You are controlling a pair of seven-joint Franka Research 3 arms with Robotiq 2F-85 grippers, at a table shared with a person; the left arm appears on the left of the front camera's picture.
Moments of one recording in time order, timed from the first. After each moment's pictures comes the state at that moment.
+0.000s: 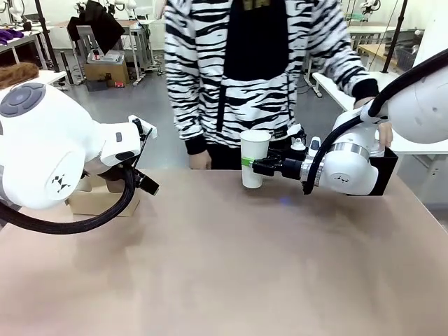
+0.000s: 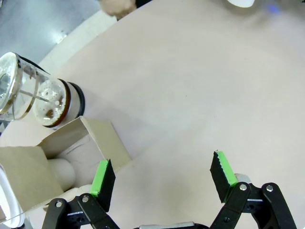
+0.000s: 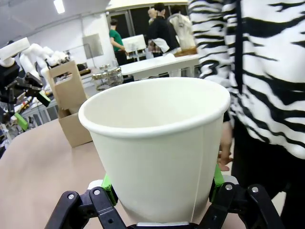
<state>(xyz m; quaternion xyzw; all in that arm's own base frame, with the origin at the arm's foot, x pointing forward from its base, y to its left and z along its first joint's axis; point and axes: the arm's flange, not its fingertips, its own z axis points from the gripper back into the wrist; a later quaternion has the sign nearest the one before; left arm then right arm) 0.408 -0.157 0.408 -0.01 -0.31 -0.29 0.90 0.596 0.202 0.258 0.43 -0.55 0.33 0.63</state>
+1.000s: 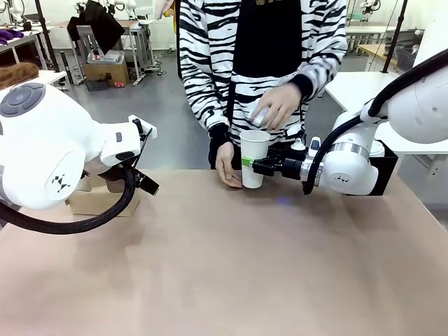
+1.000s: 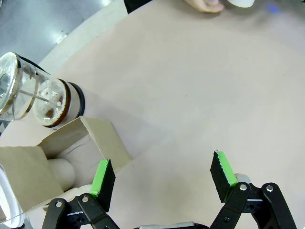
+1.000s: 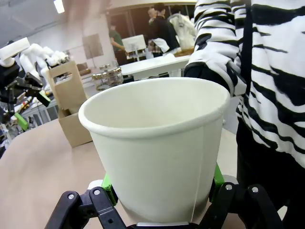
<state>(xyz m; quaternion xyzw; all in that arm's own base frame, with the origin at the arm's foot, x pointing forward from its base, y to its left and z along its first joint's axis) 0.408 -0.157 0.408 -0.01 -0.31 -0.29 0.90 0.596 0.202 0.258 0.43 -0.55 0.33 0.63</state>
